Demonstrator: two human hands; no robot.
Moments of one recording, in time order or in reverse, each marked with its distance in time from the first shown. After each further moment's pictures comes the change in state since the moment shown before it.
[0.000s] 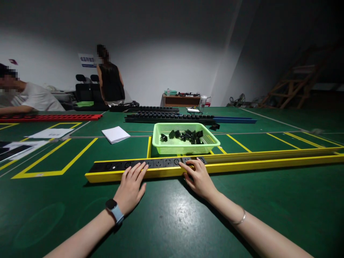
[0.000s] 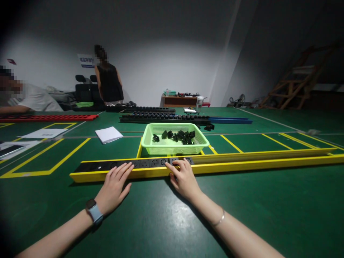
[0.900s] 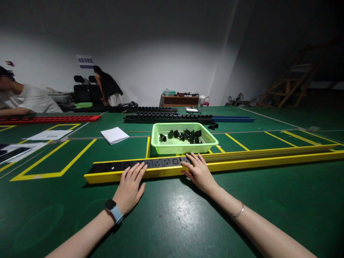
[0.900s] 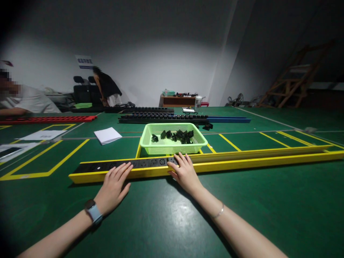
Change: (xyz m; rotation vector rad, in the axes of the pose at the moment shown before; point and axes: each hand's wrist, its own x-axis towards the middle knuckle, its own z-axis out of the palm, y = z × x) left_hand 0.000 -0.001 0.001 0.002 0.016 0.010; right_hand 0.006 0.017 0.003 -0.120 -0.001 -0.044
